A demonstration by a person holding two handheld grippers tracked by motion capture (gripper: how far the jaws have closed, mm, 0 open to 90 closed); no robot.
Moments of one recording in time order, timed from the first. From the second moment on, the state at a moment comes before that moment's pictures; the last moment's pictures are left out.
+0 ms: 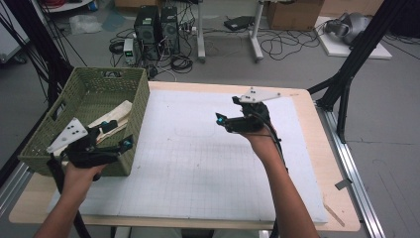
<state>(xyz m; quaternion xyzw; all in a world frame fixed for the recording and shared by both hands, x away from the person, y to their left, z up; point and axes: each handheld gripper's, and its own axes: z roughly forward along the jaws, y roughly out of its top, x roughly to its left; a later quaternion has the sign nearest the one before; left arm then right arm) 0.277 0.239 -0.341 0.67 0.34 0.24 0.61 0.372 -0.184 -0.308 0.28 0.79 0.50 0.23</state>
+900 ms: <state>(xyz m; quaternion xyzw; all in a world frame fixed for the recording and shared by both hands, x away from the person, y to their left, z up) 0.291 0.137 -0.406 0.73 0.28 0.17 0.59 0.274 -0.276 -0.404 0.36 0.77 0.45 0.26</state>
